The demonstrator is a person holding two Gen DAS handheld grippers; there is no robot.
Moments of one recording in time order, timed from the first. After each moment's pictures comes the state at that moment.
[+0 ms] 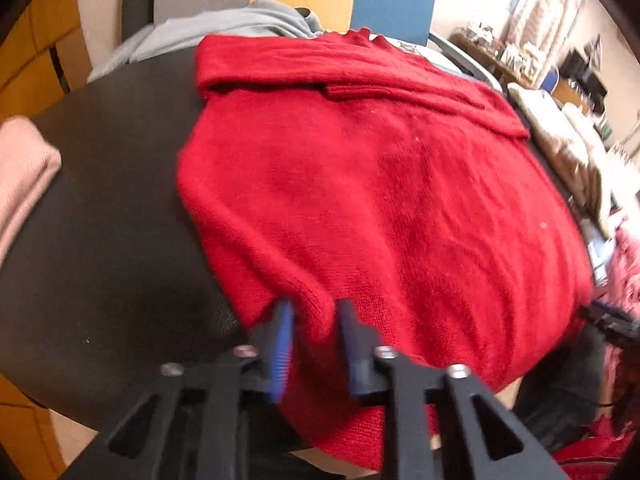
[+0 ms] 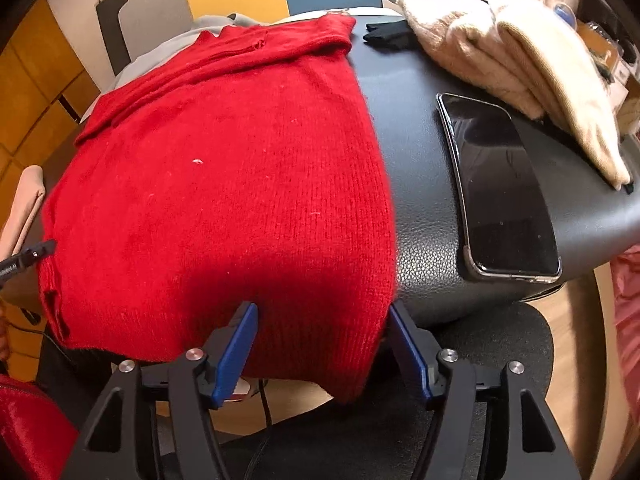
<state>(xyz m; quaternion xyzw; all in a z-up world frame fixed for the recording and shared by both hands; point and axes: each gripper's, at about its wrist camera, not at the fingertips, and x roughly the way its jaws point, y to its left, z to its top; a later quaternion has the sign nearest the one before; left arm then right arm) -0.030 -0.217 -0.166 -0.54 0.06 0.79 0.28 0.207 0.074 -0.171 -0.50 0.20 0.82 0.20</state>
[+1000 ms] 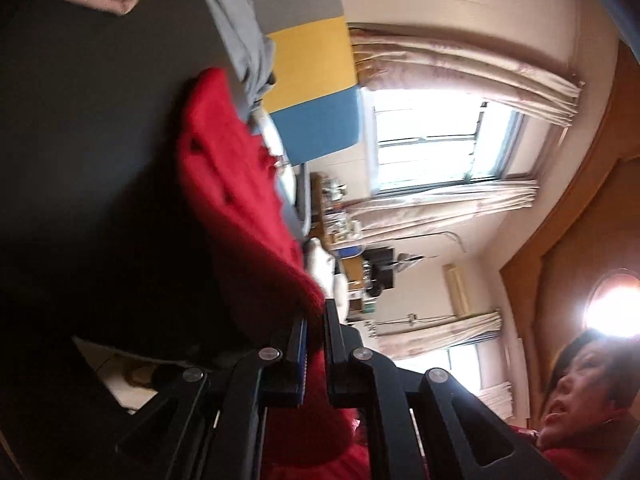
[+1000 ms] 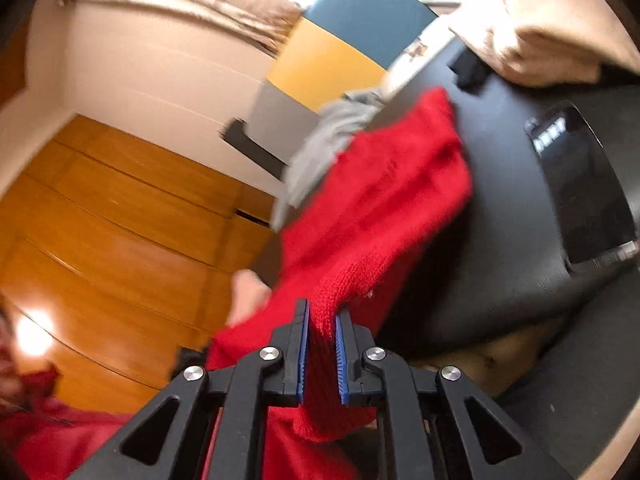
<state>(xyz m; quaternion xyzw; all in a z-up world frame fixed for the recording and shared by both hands) -0.050 -0.371 -0.134 -0.46 -0.46 0.60 0.46 0.261 0.122 -0.078 -0.25 0.50 0.83 -0.06</state>
